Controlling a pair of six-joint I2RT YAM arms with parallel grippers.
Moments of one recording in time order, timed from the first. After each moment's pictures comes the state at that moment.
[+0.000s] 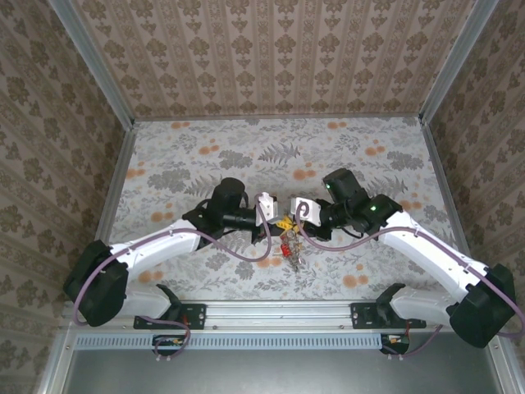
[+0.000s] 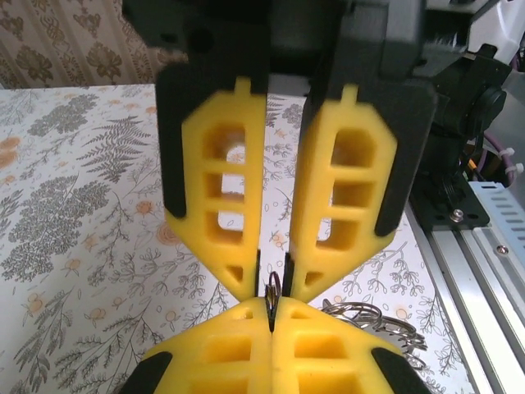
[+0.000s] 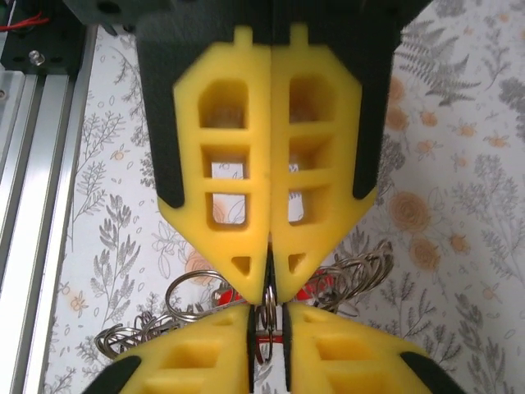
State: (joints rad) left arm -0.82 1.32 0.74 0.12 0.77 0.37; right arm 0.58 1.14 0.93 -0.63 -0.51 -0.71
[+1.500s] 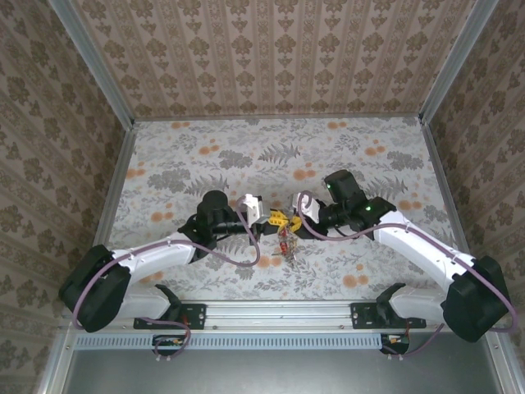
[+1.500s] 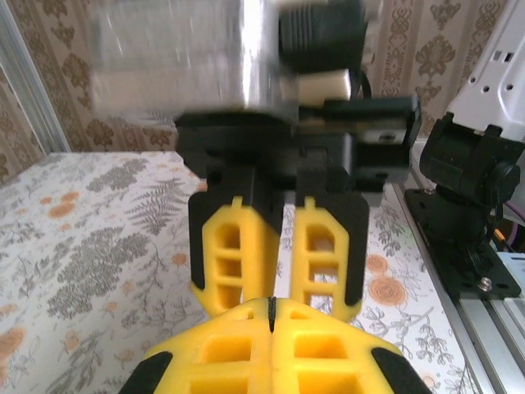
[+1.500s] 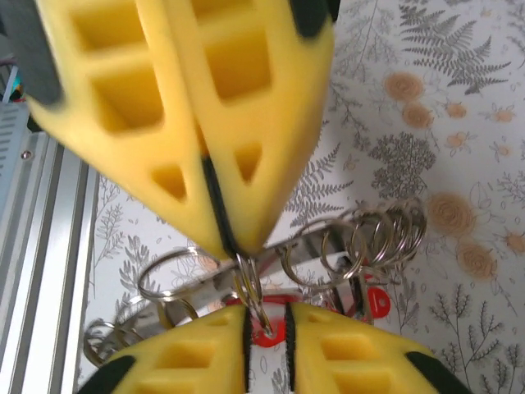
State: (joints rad) left arm -0.79 1.27 0.54 0.61 0.76 0.16; right arm 0.52 1.21 0.85 -0.49 -0.64 -0.57
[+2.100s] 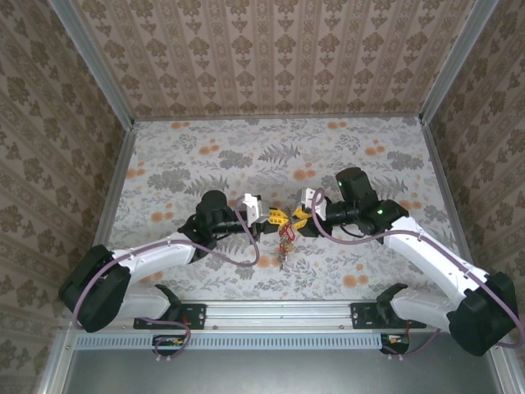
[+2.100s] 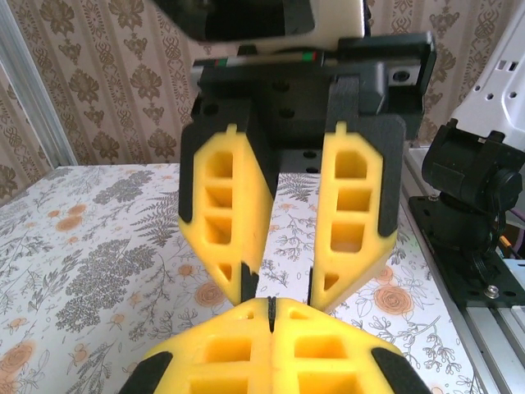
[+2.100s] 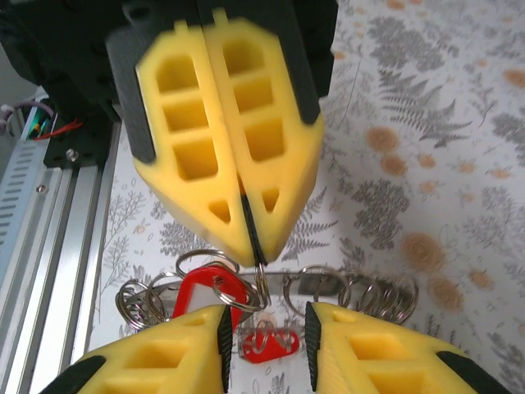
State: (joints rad) left arm -0.79 1.27 0.54 0.63 0.76 0.16; right arm 0.49 1.11 0.84 -0.44 -0.72 -0.56
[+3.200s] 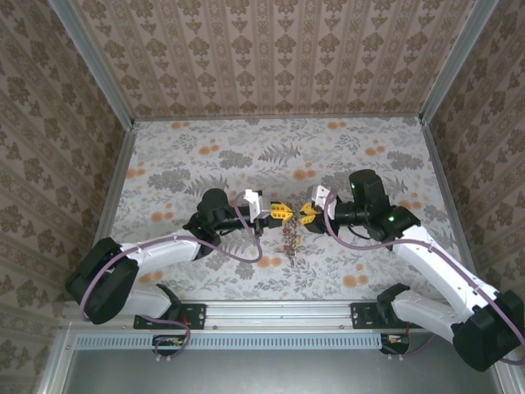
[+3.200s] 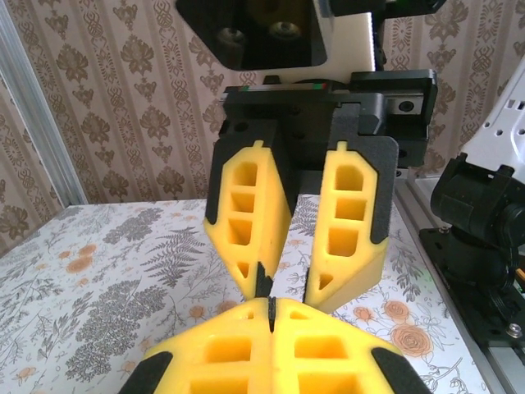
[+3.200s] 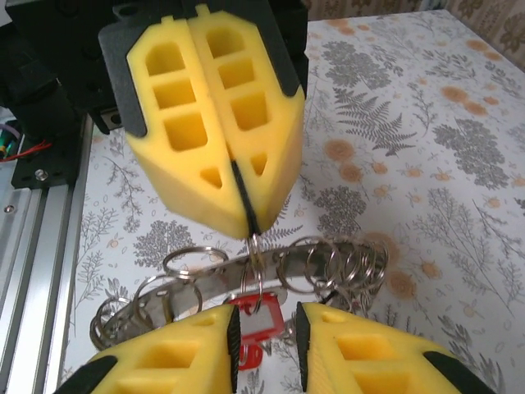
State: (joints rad) left arm -0.80 1.33 0.56 0.78 0.76 0.11; right arm 0.43 1.03 0.80 -0.40 -0.70 -0.52
